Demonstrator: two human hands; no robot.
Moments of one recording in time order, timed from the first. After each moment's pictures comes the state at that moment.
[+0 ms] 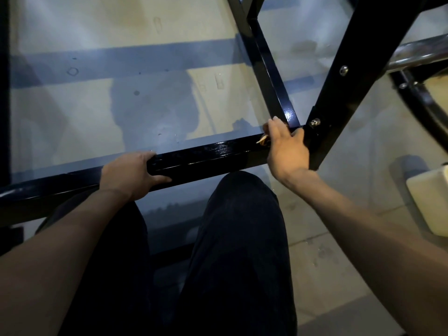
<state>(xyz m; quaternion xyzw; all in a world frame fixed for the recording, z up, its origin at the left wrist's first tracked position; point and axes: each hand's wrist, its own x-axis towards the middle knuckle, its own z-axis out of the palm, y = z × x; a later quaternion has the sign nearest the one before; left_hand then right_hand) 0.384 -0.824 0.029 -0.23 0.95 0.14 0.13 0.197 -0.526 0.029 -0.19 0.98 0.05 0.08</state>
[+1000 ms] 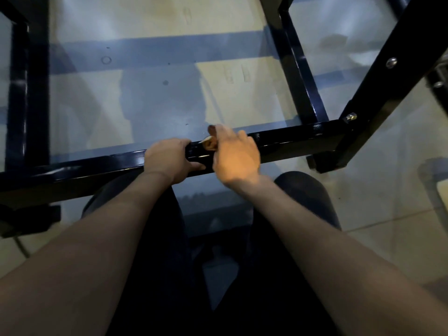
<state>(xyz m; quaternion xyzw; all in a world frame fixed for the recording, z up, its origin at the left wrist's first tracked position) 0.384 -0.834 0.011 -0.23 0.95 0.15 0.12 0.317 -0.679 0.039 -0.32 0.94 -0.10 0.07</state>
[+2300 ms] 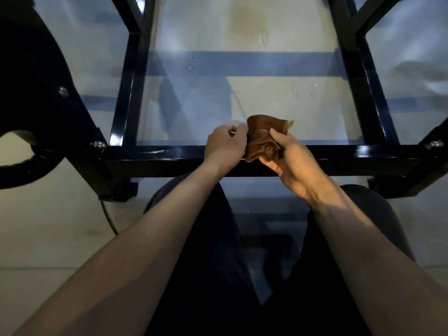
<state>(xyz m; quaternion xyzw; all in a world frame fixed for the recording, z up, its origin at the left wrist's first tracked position) 0.434 -0.868 0.073 -0.41 0.72 0.55 -0.06 0.359 -0.732 0.086 0.03 0.59 -0.68 0.43</state>
